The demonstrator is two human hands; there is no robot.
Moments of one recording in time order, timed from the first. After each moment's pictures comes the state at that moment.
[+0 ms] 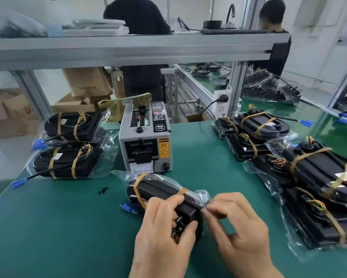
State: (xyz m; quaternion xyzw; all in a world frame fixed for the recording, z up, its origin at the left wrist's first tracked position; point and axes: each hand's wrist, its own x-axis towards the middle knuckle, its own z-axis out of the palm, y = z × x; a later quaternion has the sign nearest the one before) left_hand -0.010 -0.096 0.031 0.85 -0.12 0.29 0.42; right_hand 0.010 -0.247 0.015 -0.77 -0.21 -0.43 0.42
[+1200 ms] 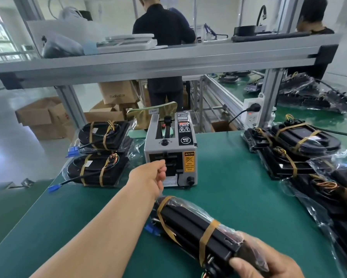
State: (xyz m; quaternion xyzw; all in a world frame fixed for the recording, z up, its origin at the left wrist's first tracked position) left_hand 0.163 -0.029 0.075 0.57 0.35 -0.07 0.74; right_hand 0.010 -0.254 0.004 -0.74 -0.15 -0.15 0.64
